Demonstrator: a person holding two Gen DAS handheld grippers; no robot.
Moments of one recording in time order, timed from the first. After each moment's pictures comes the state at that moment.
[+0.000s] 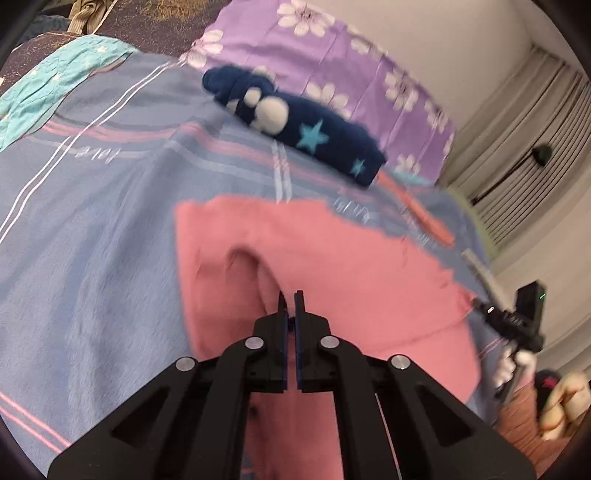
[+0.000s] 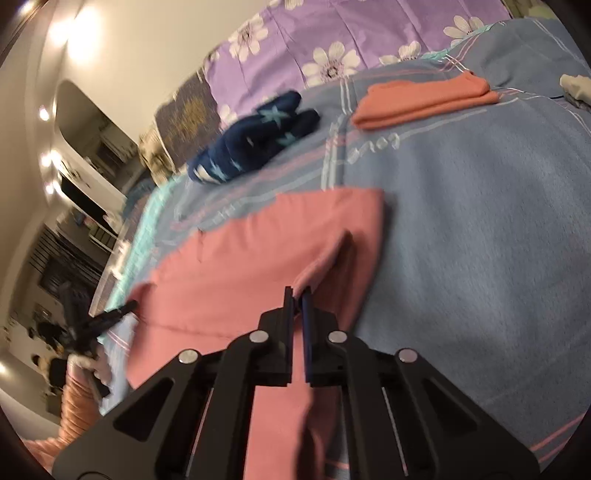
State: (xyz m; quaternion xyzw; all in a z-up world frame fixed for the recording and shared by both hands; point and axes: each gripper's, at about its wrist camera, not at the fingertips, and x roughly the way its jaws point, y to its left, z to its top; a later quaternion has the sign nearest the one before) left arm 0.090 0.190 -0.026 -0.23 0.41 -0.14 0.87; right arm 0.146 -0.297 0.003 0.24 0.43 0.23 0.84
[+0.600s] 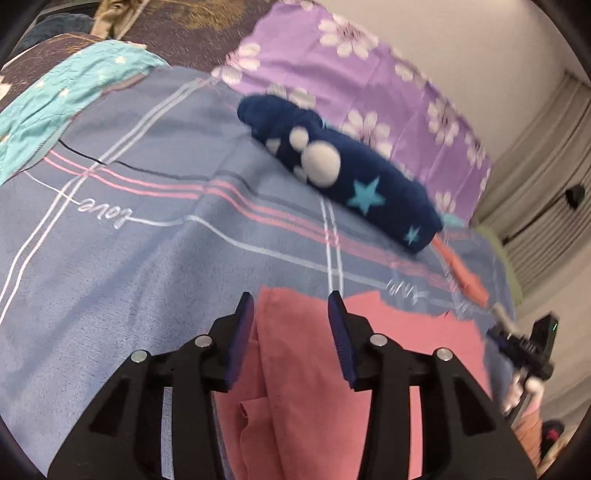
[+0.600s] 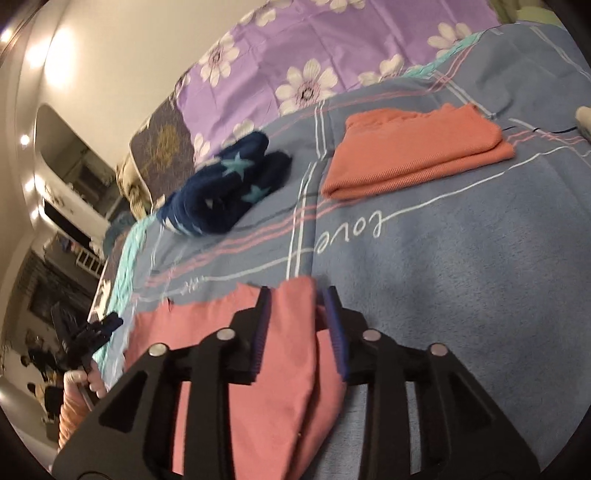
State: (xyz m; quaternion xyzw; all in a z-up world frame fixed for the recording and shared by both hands) left arm 0.181 0.216 -0.034 -0.23 0.42 -0.06 0.88; right arm 0.247 -0.304 -0.005 0.22 0.44 0.18 0.85
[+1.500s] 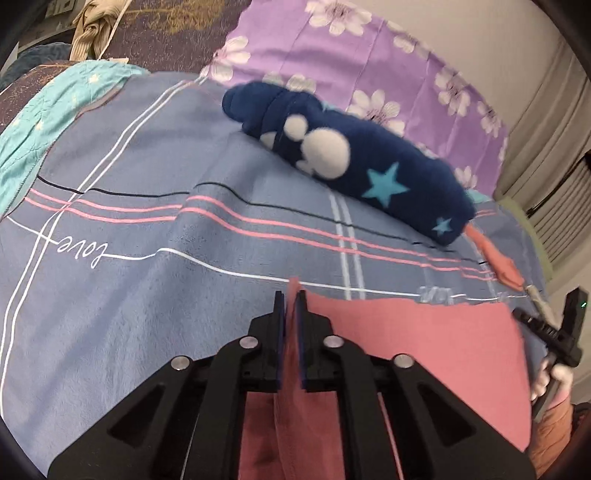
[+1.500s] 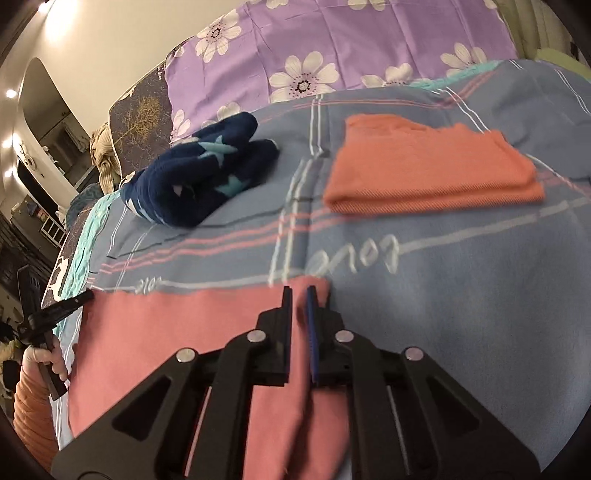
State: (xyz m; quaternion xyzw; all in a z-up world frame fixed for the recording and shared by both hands) left arm 0.214 0.201 -0.035 -0.17 0.42 -0.05 0.89; right arm 0.263 -0.280 -0.013 0.14 0.44 0.14 0.88
